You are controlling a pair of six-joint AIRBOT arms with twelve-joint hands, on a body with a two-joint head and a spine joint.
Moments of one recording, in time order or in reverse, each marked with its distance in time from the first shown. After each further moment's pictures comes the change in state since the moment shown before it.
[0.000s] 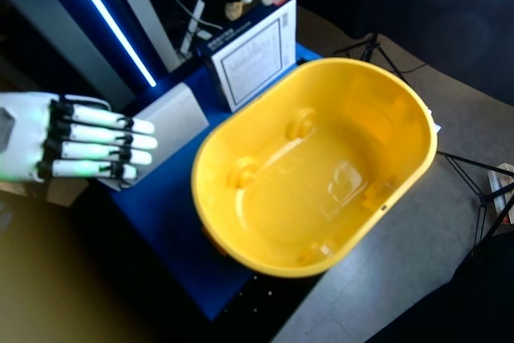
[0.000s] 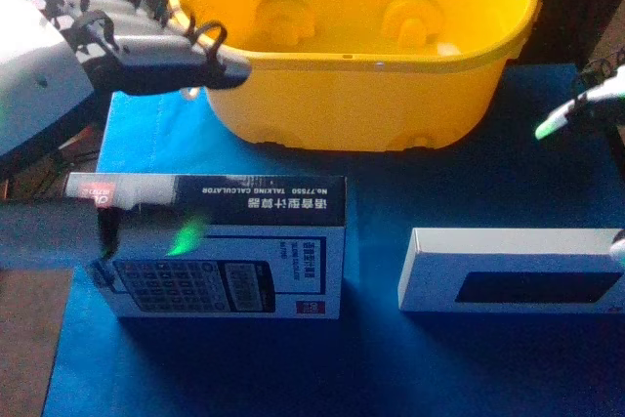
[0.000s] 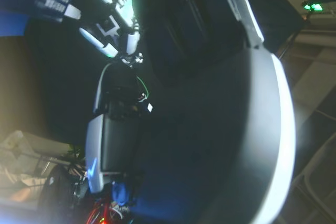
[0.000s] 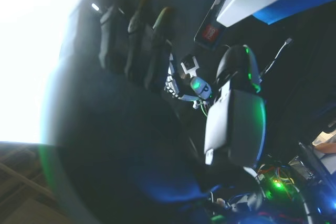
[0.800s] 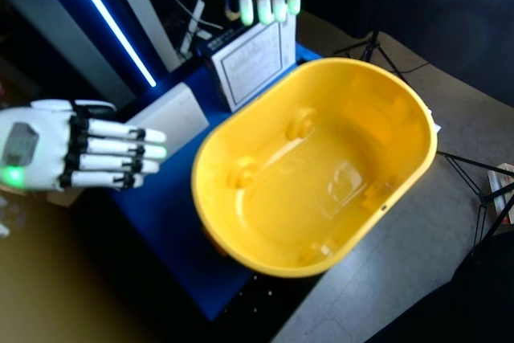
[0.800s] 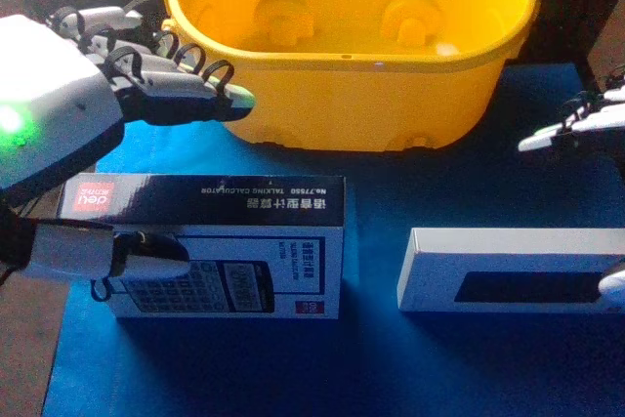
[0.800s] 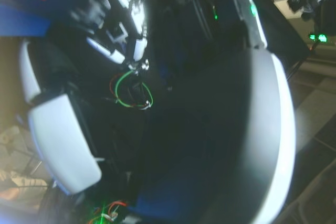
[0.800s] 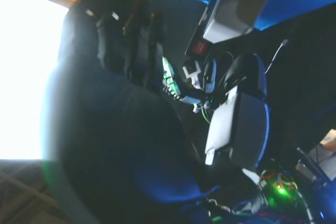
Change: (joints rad) left arm 0.000 -0.057 0.023 -0.061 0.129 -0.003; right arm -0.070 -0.066 0.029 0.043 -0.004 -0.002
